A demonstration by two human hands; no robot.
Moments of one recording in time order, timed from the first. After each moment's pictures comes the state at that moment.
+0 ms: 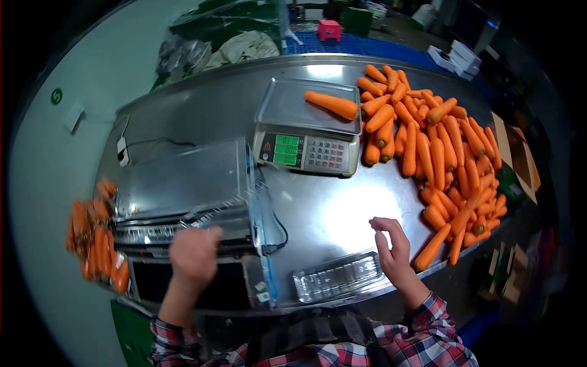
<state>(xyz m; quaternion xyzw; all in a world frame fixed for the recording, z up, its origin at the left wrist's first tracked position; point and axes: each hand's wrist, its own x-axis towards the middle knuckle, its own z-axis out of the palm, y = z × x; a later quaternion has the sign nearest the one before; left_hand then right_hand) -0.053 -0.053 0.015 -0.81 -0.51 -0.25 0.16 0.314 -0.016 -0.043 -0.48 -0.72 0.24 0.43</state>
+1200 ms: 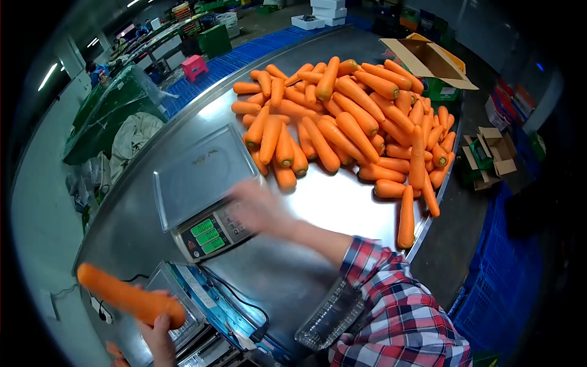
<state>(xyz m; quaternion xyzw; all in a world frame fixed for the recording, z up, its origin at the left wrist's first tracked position) -0.022 0.088 0.031 -0.54 -0.53 -0.49 -0.44 0.263 0.191 -0.078 -0.42 -0.69 0.16 0.56</state>
